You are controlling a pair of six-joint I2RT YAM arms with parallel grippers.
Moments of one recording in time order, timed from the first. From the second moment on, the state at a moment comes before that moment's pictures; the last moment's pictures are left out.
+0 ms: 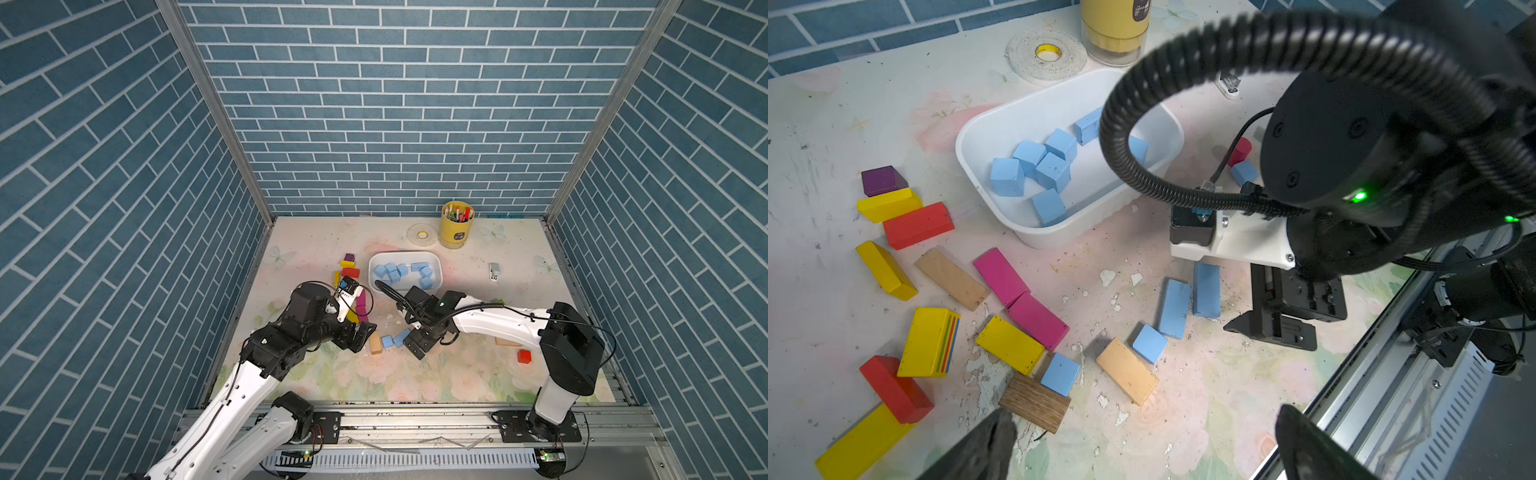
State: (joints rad) left arm -0.50 0.77 0.84 -0.78 0.24 -0.02; right arm 1.03 1.76 1.20 -0.77 0.04 0.14
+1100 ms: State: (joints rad) left arm -0.50 0.77 0.84 -0.78 0.24 -0.02; right arm 1.03 1.88 1.25 -0.76 0.06 0.13
